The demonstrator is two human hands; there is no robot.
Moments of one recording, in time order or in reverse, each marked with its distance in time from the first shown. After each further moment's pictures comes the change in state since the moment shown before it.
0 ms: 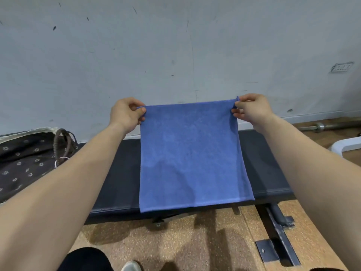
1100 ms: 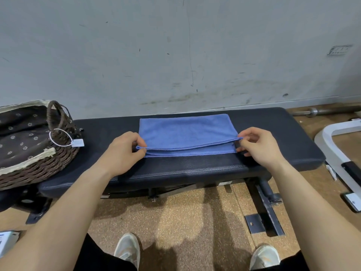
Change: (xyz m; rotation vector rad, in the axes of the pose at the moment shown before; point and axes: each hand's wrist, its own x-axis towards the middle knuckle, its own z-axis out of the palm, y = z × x) left_hand -0.146 -0.073 -0.009 0.381 -0.332 0.138; right_hand -0.121 0.108 -0.056 -0.404 -0.096 -0.073
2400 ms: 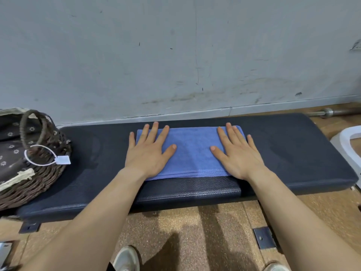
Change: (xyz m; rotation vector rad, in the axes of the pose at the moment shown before) left_hand 0.078 0.016 0.060 0.586 -0.122 -0.041; right_hand 0.051 -0.011 0.077 -0.878 -0.276 -0.177
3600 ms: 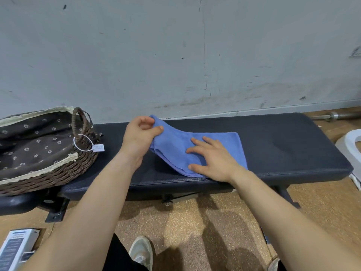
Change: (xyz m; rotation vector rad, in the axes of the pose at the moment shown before) left_hand -0.062 -0.020 -0.073 -1.413 0.327 -0.287; right_hand -0.039 -0.079 0.003 0.229 -0.009 -0.398
